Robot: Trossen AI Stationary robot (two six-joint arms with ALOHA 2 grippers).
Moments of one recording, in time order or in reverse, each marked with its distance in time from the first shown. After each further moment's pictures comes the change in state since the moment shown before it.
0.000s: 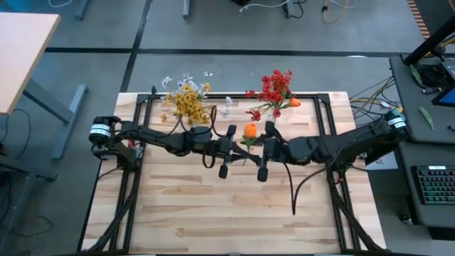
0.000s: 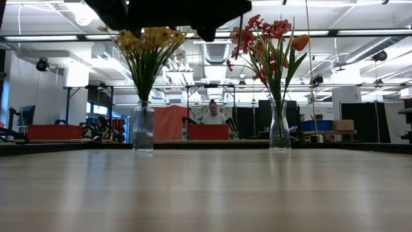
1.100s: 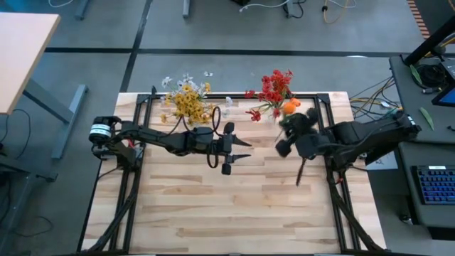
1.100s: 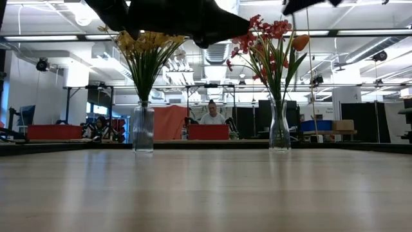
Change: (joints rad) left arm 0.001 0.003 0.001 -0.082 -0.143 0.110; right arm -0.003 -0.167 0.155 -1.008 0.431 0.638
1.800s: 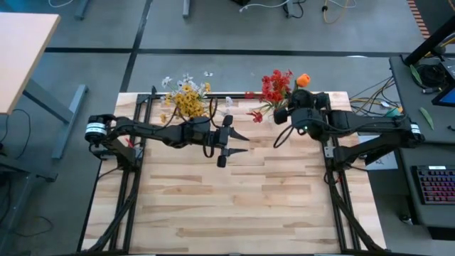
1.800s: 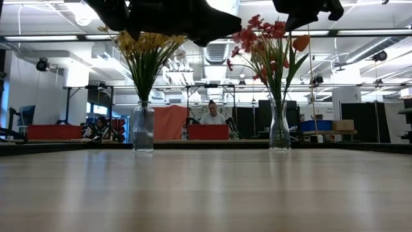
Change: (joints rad) left arm 0.089 -0.055 -0.002 -0.052 0.167 0.020; right arm -0.303 -0.030 -0.089 0.219 0.198 -0.044
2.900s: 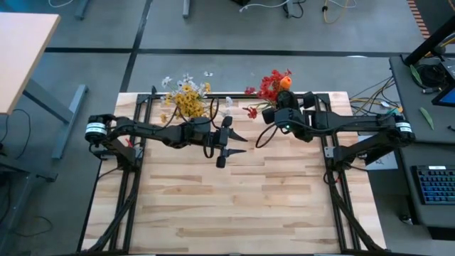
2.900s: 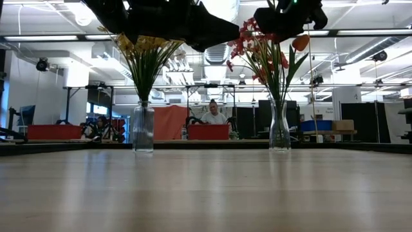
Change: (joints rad) left arm 0.006 0.001 -0.021 -0.014 0.000 -0.007; right arm -0.050 0.147 -0.009 0.121 0.027 -0.109
